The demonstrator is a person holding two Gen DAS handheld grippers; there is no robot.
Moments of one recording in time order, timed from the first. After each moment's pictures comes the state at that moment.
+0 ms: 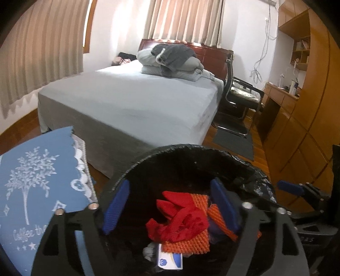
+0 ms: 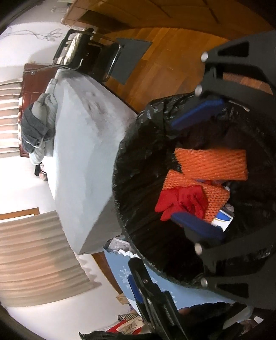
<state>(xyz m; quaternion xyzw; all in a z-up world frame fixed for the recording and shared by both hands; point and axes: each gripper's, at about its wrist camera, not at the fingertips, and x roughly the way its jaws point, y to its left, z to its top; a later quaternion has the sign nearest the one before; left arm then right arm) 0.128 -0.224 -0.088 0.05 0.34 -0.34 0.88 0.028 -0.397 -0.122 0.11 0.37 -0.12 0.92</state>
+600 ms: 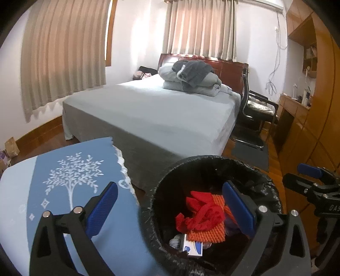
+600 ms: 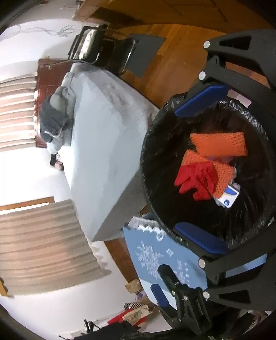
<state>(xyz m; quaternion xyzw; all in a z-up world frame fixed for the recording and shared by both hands) 0.093 -0.154 -0.041 0.05 0.30 -0.28 0.91 0.007 -0.358 -0.049 0.10 0.32 -0.09 0.94</state>
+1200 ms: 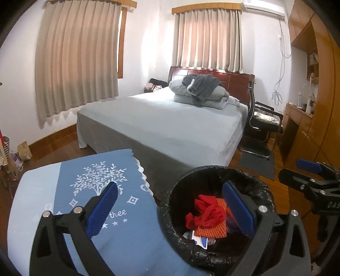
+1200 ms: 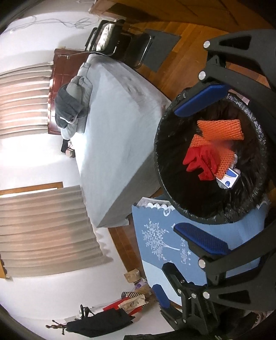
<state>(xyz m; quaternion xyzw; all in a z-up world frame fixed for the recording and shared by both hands) 0.044 -0.111 0.004 0.04 0.26 -0.24 0.93 -0.019 -0.310 0.003 0.07 0.29 -0.06 0.95</state>
